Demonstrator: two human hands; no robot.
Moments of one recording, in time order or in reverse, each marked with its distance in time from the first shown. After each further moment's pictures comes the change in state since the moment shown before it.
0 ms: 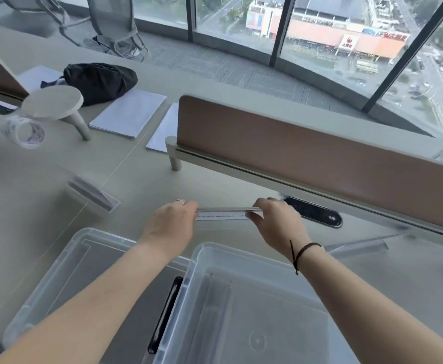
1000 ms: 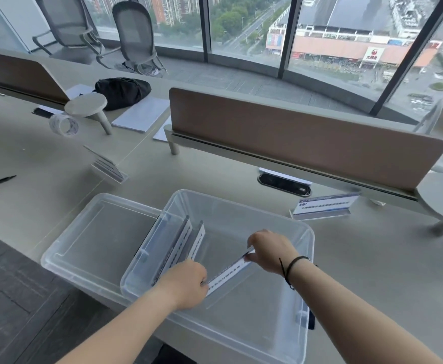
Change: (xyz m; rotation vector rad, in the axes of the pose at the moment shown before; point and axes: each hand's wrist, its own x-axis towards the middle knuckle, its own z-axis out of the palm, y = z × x) left_hand -0.211 0.152 0.061 -0.038 -0.562 -0.106; right_hand -0.190 0.079 -0.002 -0.115 -0.381 -0.141
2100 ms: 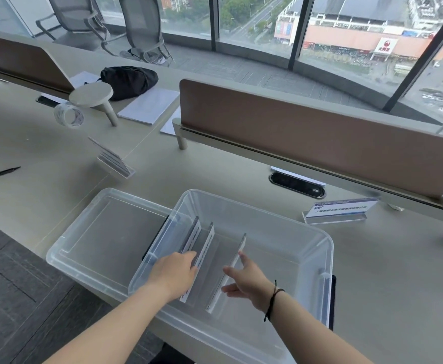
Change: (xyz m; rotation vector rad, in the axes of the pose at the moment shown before) left_hand 0.034 -0.062 0.011 -0.051 0.203 -0.128; right_hand 0.016 -0.065 0.078 1.355 -0.323 0.499
